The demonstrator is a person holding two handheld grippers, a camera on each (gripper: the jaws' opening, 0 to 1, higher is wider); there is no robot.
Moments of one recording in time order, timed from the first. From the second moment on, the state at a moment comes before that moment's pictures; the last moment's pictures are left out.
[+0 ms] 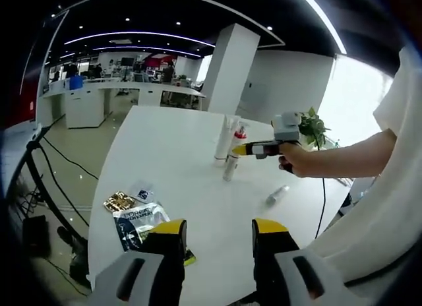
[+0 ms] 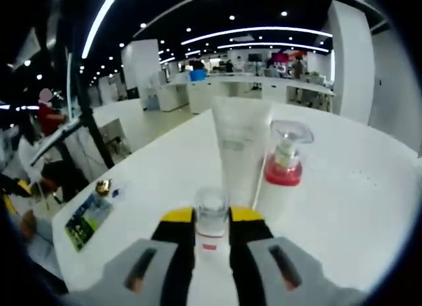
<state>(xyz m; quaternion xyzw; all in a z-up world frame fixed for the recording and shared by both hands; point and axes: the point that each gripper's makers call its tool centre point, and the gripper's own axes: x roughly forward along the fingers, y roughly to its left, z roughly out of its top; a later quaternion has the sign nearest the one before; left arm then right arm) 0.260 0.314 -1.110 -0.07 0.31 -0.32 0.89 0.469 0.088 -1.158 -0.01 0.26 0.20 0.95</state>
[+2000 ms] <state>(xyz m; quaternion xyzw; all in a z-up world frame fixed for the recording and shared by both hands) 0.262 0.311 -1.120 -0.05 0.33 -0.34 0.88 0.469 0.072 -1.220 -0.08 0.32 0.17 0.93</state>
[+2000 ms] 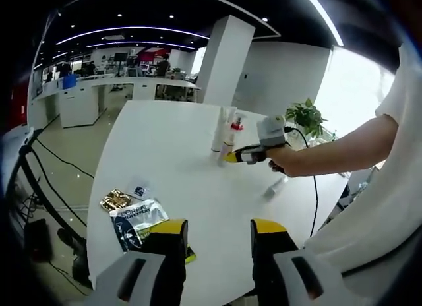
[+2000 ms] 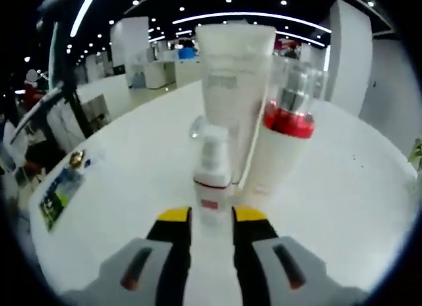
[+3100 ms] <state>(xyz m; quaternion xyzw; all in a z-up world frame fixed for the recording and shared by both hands) 0.272 0.294 -1.119 -0.05 0.34 -0.35 0.87 0.476 0.073 -1.214 -0.09 0.31 0.19 0.93</state>
